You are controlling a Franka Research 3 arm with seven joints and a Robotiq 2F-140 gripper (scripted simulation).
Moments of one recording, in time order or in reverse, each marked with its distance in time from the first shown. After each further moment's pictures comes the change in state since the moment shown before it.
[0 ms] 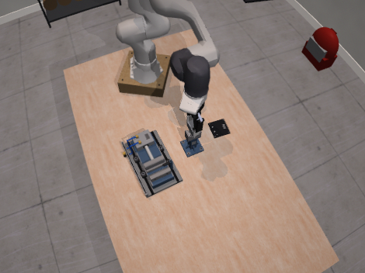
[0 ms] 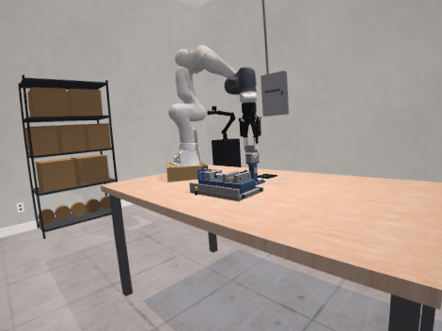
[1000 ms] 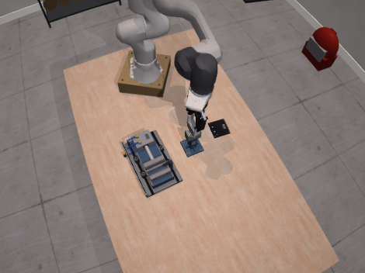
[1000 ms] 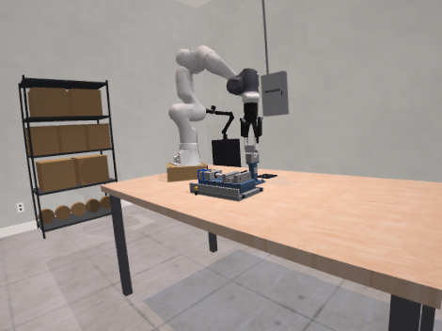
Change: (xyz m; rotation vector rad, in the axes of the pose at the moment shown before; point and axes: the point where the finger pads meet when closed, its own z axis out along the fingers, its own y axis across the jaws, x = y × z) arm -0.004 0.001 0.001 0.002 0.071 -0.037
